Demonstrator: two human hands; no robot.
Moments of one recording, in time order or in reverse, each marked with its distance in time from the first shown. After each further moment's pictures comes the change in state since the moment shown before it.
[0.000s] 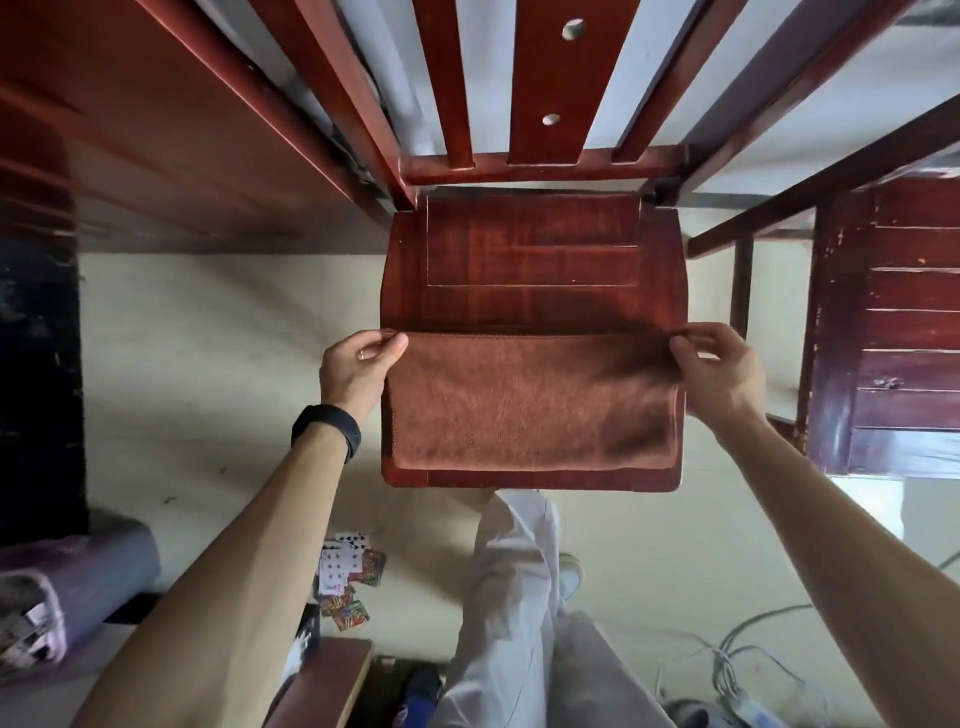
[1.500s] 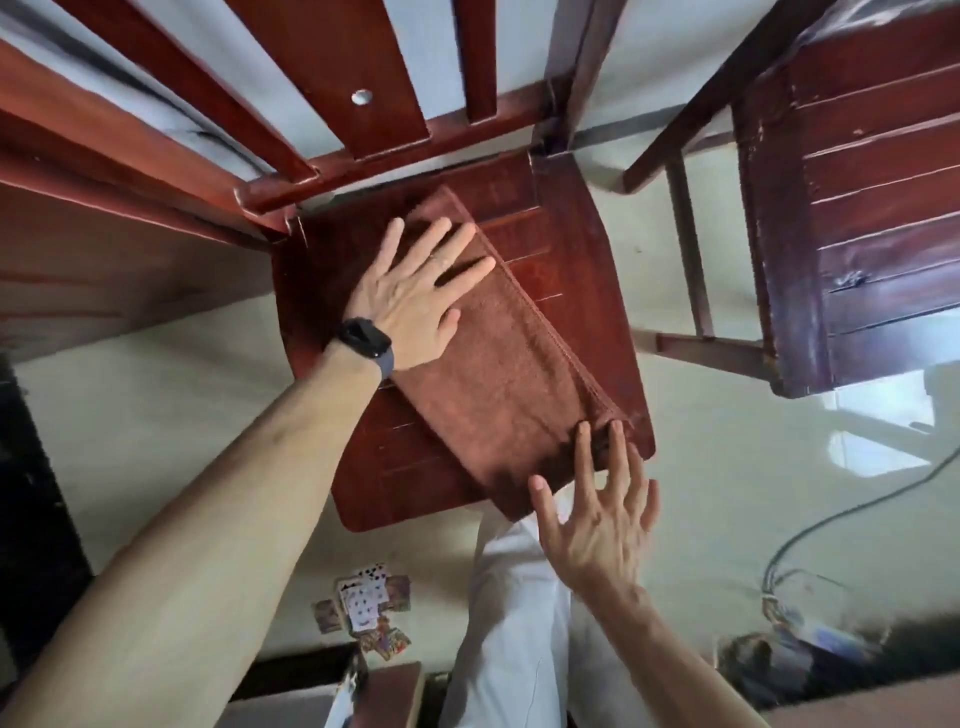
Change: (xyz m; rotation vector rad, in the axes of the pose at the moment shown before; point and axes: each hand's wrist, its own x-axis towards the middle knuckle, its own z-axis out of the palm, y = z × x) left_hand 0.041 0.080 0.136 1.528 -0.321 1.295; right_hand -0.155 0.099 0.095 -0.611 0.072 -0.038
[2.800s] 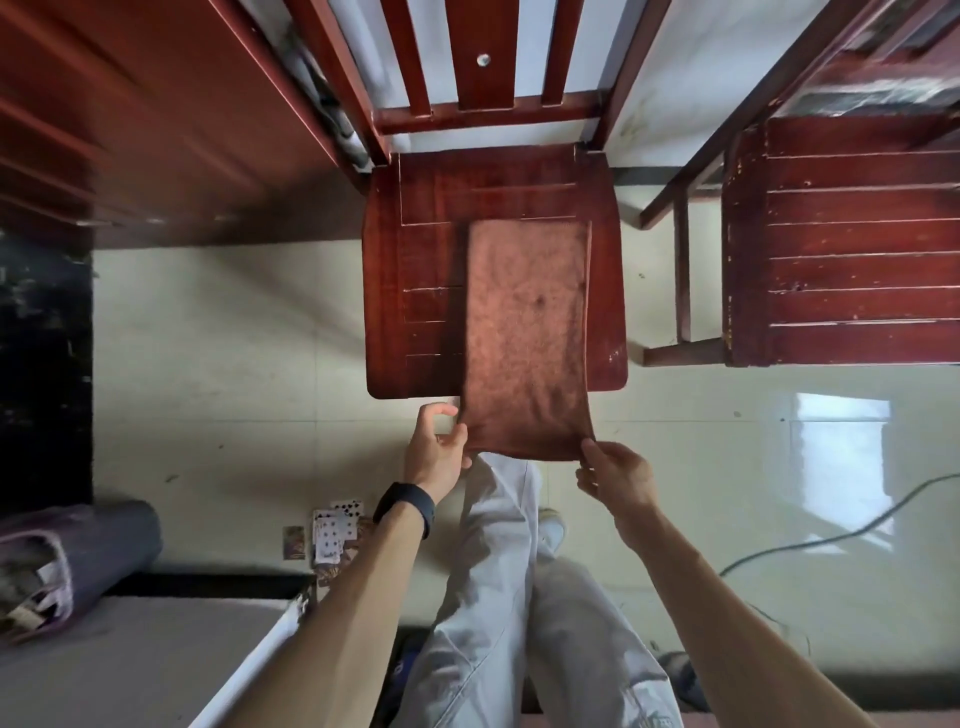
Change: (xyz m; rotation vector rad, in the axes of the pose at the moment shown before) left_hand -0.226 0.223 -0.011 -1.528 0.033 -1.255; right_hand -0.047 0.077 -0.049 0.976 -0.398 0.416
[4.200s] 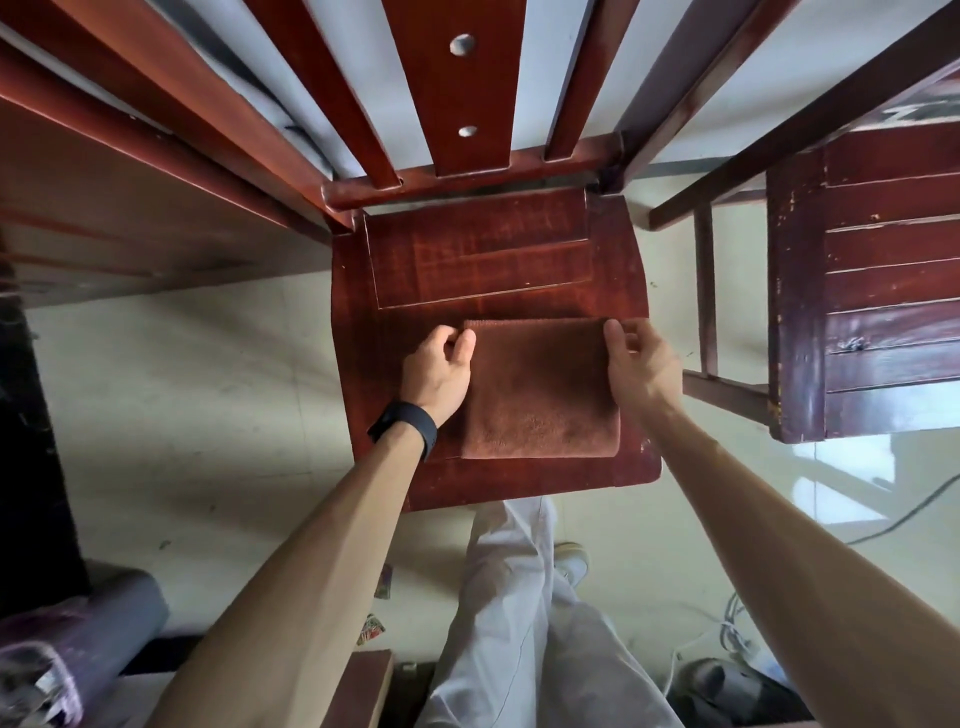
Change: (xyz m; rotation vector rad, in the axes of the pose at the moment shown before) left_hand 0.191 0.160 0.002 0.360 -0.006 0.293; right_hand 0.136 -0.204 0.059 -0.468 0.212 -0.341
